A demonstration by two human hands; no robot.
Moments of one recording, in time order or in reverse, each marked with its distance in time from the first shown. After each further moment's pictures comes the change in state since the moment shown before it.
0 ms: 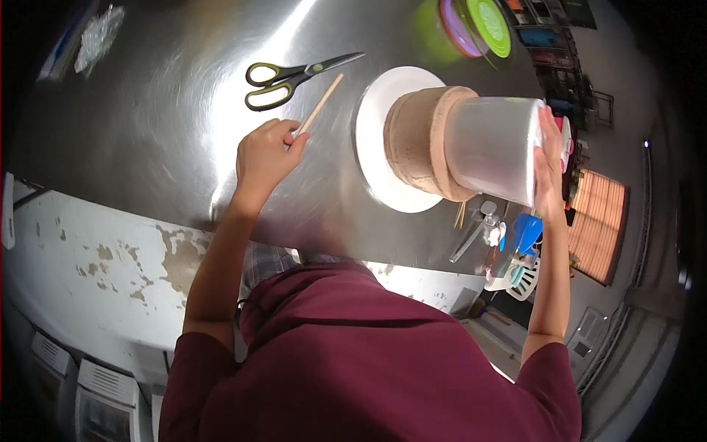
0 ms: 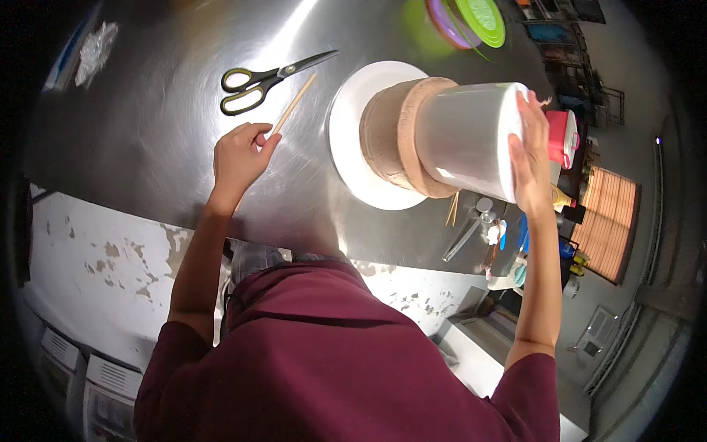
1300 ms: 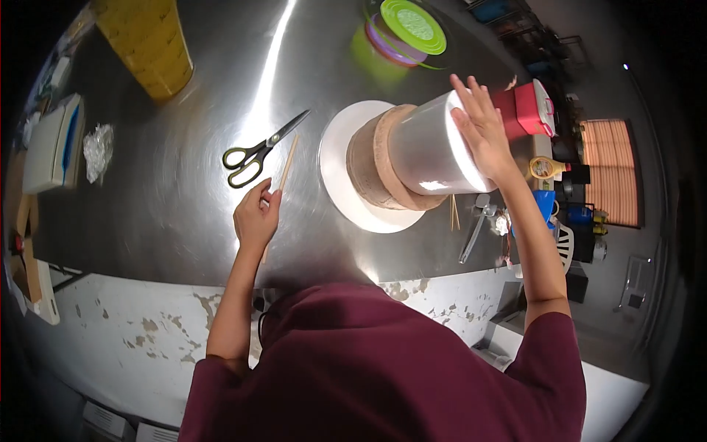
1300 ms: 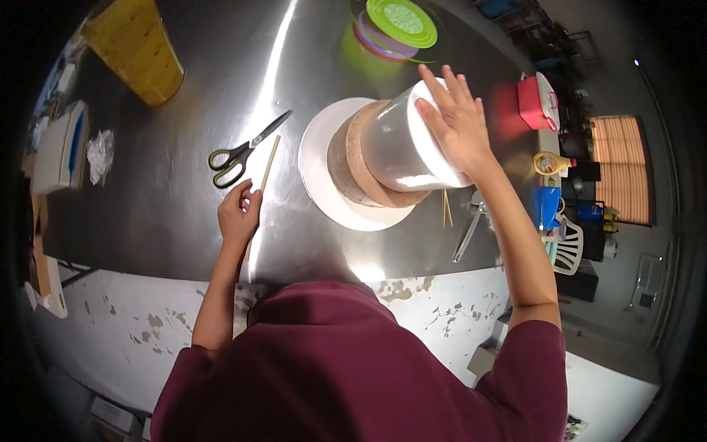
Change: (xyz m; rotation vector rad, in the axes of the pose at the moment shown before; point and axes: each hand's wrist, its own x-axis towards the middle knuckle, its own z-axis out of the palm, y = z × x) left_hand 0.002 0.004 -0.001 -0.120 0.007 -0.011; right_hand 0.017 -0.007 0.004 -0.104 0.044 0.328
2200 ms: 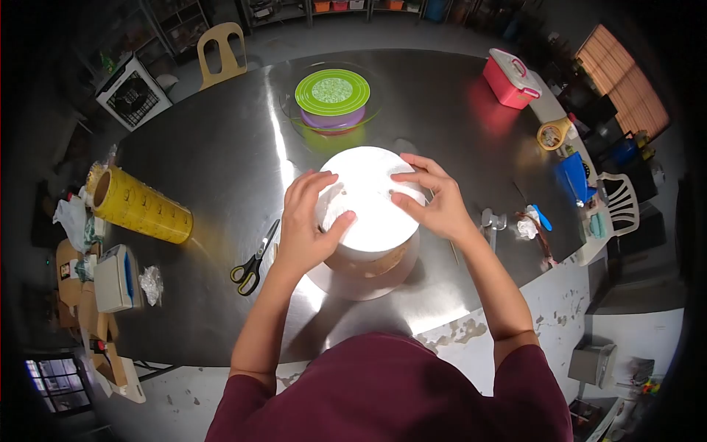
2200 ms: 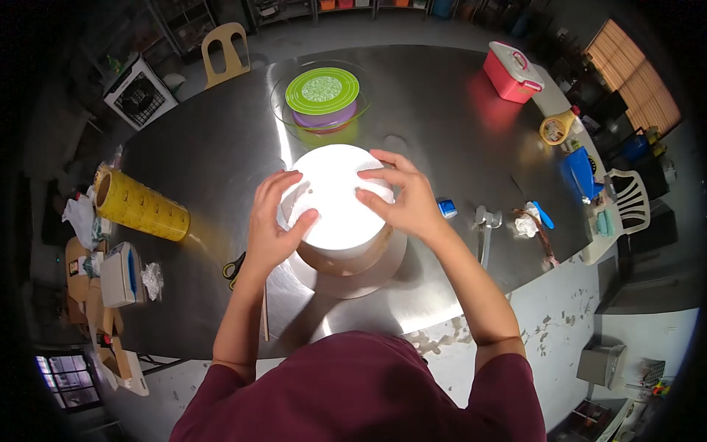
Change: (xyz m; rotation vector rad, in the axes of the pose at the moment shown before) left_hand 0.079 0.261 0.065 -0.011 -0.268 0.788; right_hand -0.062 0.072 0.015 0.839 0.404 0.031
